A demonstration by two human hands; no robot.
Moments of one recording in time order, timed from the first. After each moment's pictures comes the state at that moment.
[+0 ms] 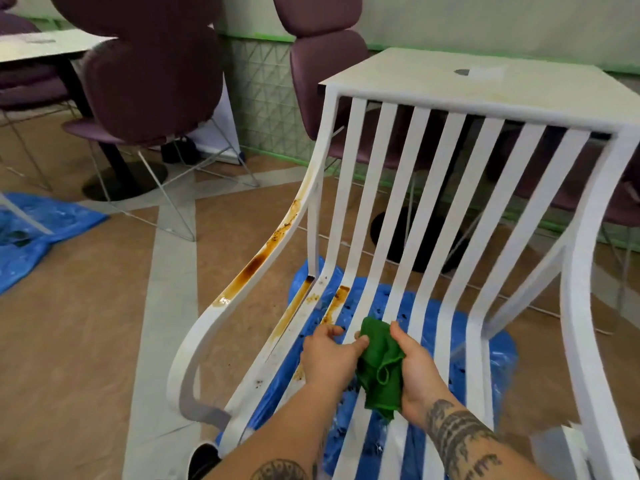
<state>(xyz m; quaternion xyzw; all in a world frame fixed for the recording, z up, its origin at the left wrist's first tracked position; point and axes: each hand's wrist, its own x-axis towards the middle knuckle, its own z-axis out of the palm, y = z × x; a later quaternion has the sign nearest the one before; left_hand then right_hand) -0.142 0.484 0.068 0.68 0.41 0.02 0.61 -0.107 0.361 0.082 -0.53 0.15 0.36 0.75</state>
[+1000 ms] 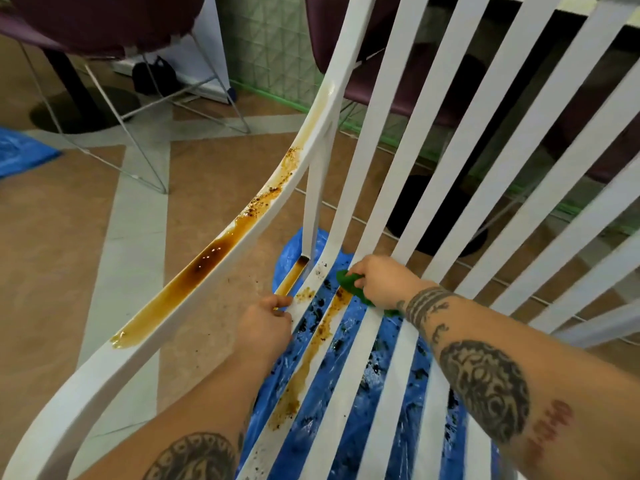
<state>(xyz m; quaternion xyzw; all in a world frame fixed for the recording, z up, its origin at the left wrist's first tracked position) -0.067 0.611 -0.022 0.74 0.44 0.00 0.52 0.109 0.473 0.009 -0.92 -0.35 0.20 0.05</state>
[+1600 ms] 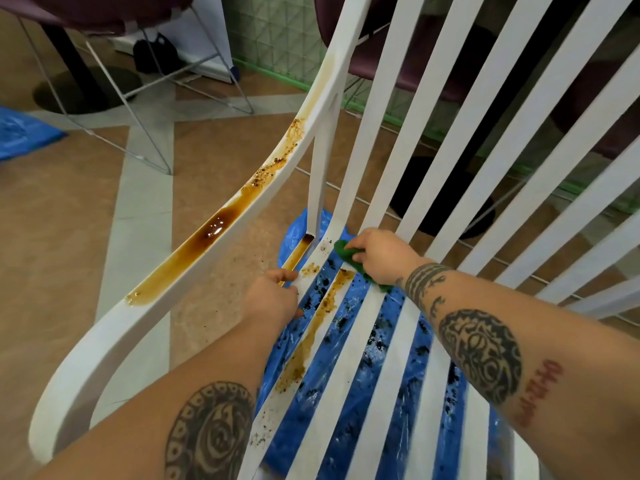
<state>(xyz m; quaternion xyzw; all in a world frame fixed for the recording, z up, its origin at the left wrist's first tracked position) -0.064 0.609 -0.014 0.68 0.47 -0.01 0.56 0.095 0.479 0.022 -0.91 -0.35 0.20 0.06</state>
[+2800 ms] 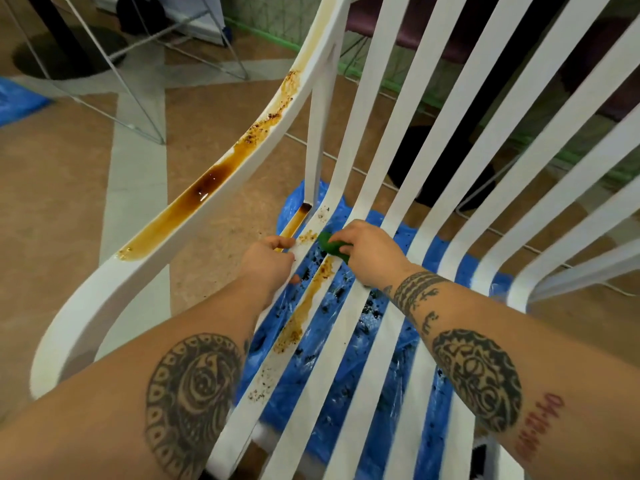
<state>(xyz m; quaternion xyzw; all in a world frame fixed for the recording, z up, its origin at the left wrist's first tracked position) -0.064 0.614 -0.024 0.65 0.47 0.00 0.60 0.047 0.466 -0.010 -0.90 -0.37 0.18 0.12</state>
